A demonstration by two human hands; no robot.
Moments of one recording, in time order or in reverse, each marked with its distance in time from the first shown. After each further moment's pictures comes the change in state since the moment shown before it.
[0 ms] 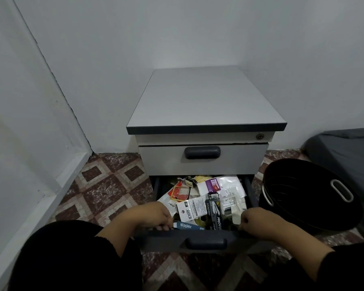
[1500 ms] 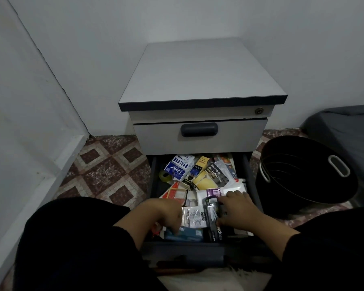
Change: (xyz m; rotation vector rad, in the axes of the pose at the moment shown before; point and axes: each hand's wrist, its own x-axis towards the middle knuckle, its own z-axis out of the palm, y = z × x) left_hand -0.001 0.034 0.049 0.551 -0.230 0.066; right_hand 0.004 -0.029 0.050 -0.053 0.142 -0.135
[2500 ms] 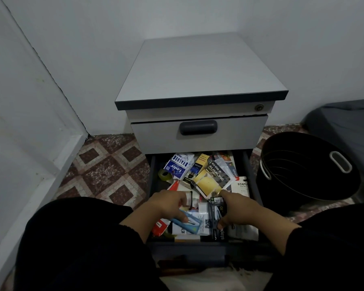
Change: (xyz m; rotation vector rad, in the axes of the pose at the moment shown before) left_hand 0.020 -0.013 0.003 -0.129 0.299 -0.054; right_hand 0.005 0.002 -0.009 0.237 -0.162 0.059
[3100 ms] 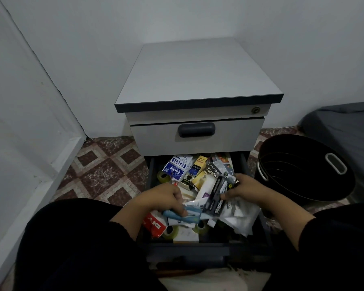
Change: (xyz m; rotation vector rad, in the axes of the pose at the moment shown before) left_hand -0.010 -0.002 -0.022 -0.395 -0.033 0.041; right_hand 0.006 0.027 -0.035 0.858 0.092 0.101
